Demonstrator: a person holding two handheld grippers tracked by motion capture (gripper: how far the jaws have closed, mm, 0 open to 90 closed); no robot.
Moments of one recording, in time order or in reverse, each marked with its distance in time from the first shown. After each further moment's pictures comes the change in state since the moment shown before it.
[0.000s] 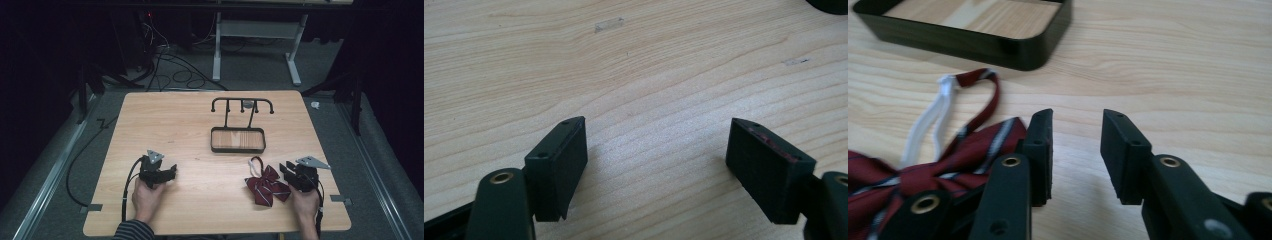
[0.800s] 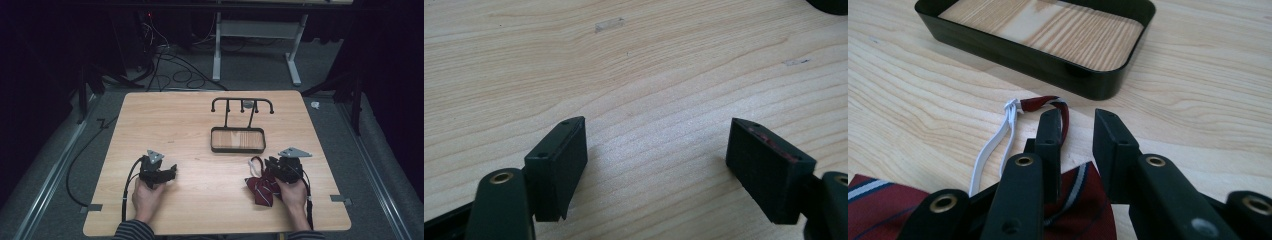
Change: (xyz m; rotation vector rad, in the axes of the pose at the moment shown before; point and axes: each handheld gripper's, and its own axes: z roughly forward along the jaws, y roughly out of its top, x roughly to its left) left arm 0.000 0.000 0.000 0.002 0.001 -0.001; right arm 0.029 0.031 0.024 0.067 0.101 -0.096
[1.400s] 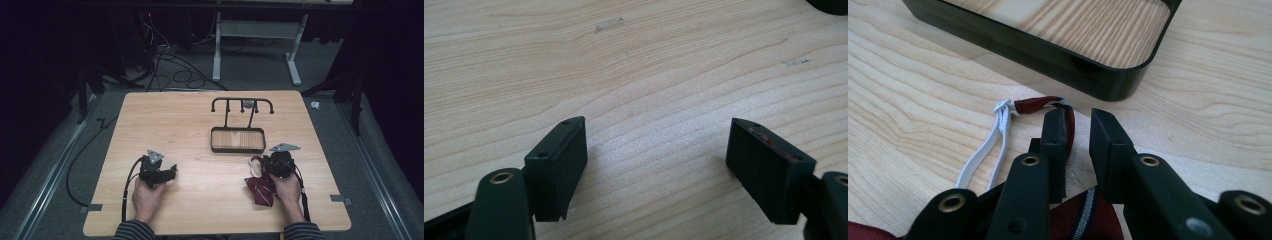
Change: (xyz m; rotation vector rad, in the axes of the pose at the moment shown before) left arm 0.000 0.000 0.000 0.000 0.001 -0.001; right arm 0.000 0.008 0.028 0.087 0.012 -0.020
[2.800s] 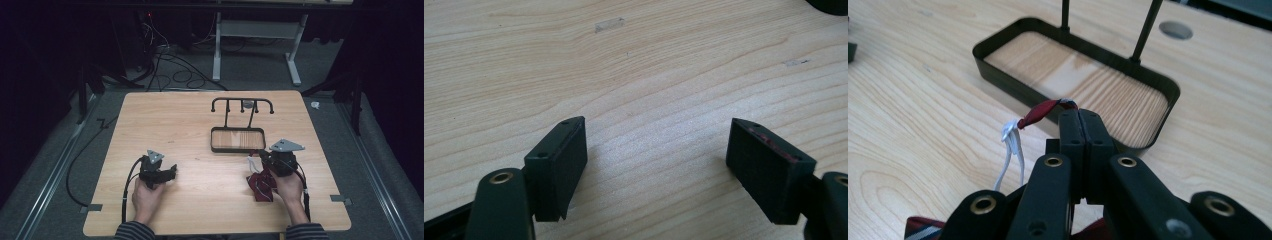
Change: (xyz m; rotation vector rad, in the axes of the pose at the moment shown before) left arm 0.000 0.000 0.000 0.000 0.000 0.000; right arm 0.025 0.026 -0.047 -0.164 0.015 -0.131
